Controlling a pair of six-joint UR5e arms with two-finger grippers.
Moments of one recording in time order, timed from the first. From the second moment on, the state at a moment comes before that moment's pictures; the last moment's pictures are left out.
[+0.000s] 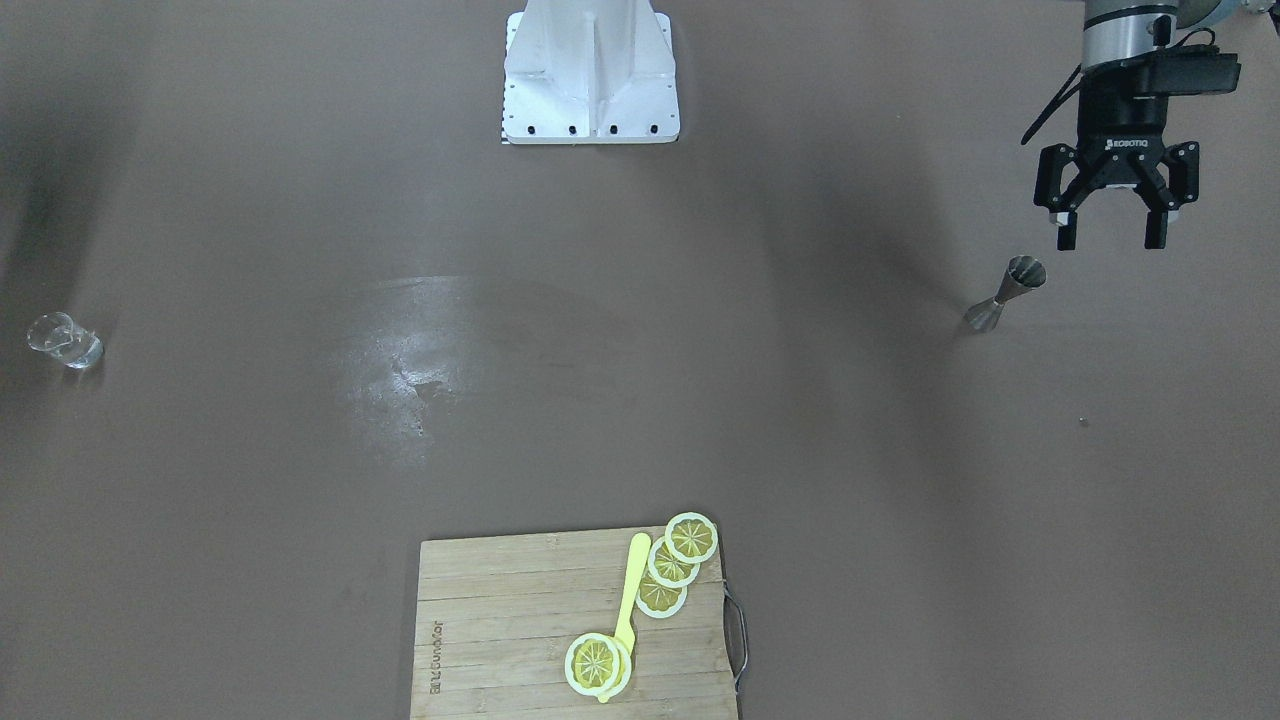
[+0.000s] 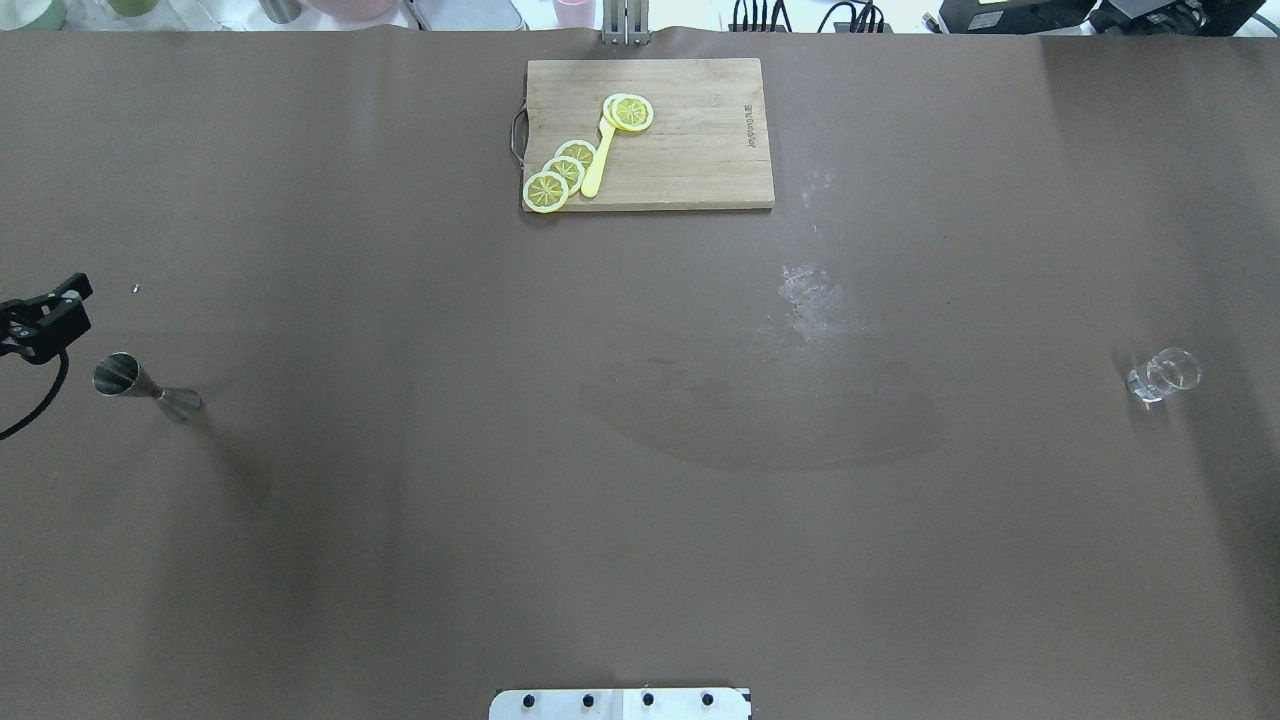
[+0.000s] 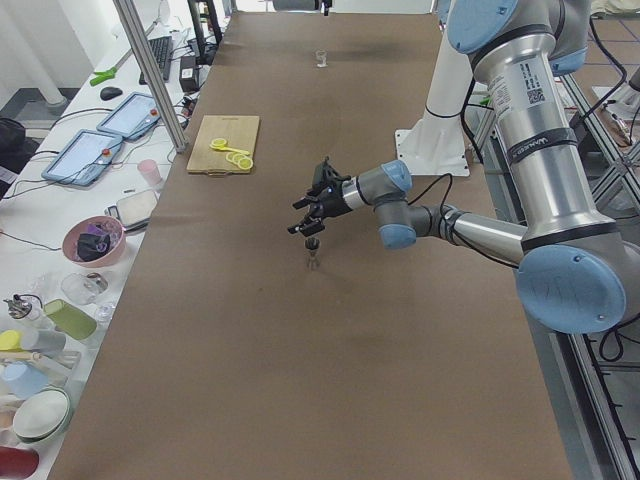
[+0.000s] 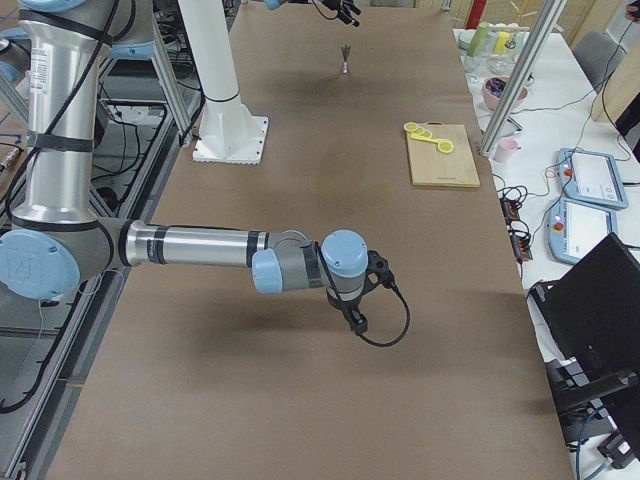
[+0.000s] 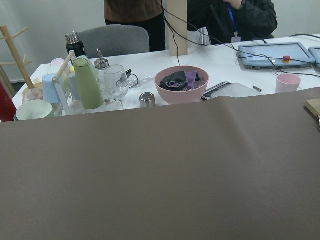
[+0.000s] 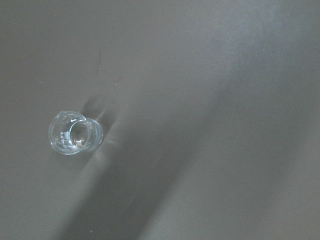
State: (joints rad) left arm -0.53 -1.18 -2.04 -2.63 -0.96 -1.01; right arm 1.50 -1.73 1.66 -1.27 2.44 -0.41
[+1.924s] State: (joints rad) left arm -0.19 -1.36 -1.61 -2.78 -0.41 -1.32; right arm 1.16 -1.76 1.51 -0.37 2.27 0.09
